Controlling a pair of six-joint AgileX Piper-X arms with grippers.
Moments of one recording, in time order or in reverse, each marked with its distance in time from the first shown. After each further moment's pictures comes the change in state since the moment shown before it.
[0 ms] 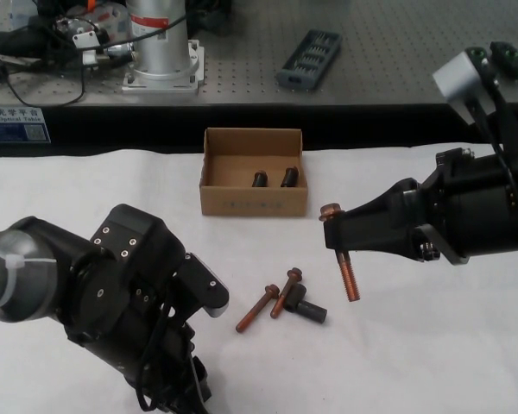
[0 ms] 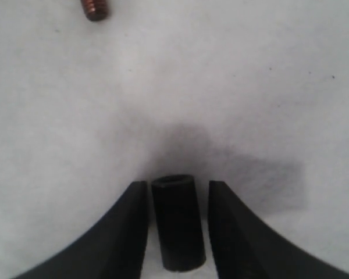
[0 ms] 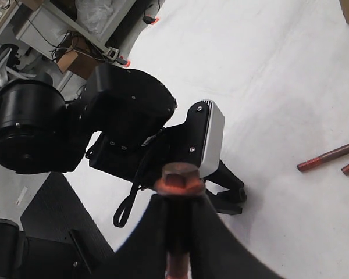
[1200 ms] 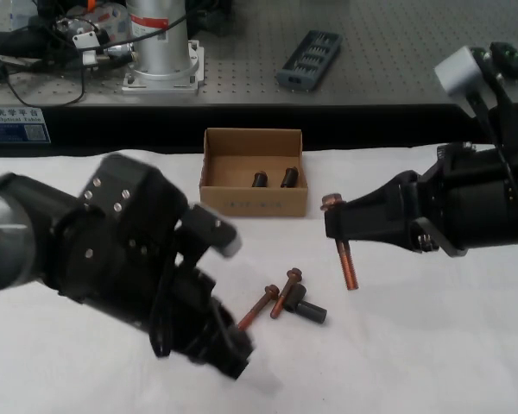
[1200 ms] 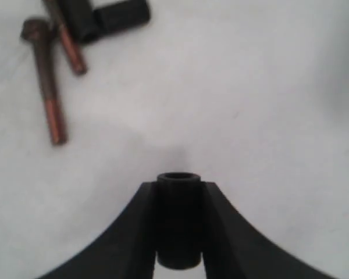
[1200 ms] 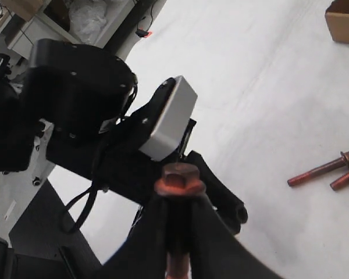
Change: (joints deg) left arm -0.1 -5.6 -4.3 -0.4 13.5 -8.6; right arm 0.0 0.0 0.0 -3.5 2.3 0.9
